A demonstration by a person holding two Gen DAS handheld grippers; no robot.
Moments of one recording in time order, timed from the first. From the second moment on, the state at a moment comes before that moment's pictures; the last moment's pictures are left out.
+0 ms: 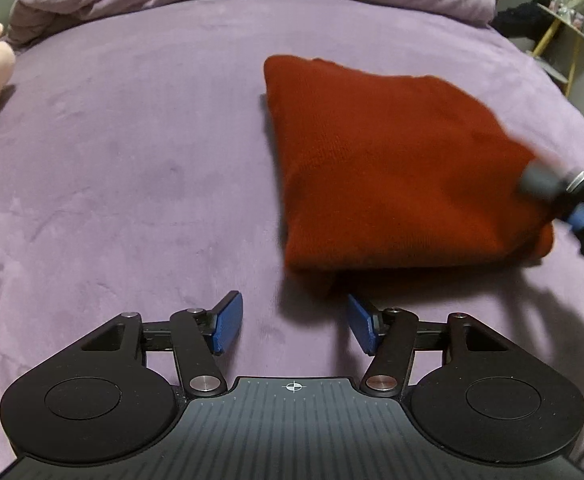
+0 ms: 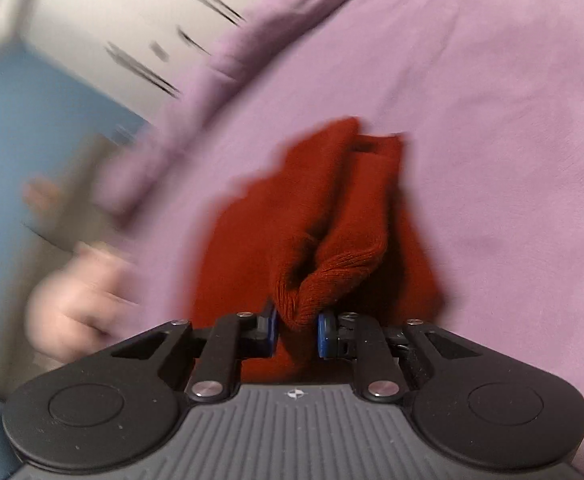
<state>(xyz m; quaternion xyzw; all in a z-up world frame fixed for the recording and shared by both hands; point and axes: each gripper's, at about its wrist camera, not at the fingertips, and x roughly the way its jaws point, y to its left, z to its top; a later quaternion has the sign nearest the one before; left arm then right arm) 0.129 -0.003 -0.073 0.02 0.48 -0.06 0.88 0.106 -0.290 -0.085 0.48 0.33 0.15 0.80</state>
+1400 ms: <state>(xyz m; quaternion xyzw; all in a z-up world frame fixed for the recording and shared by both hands) 0.145 -0.027 -0.071 0.05 0.45 0.00 0.89 0.133 -0.218 -0.076 0.02 0.42 0.04 0.91</state>
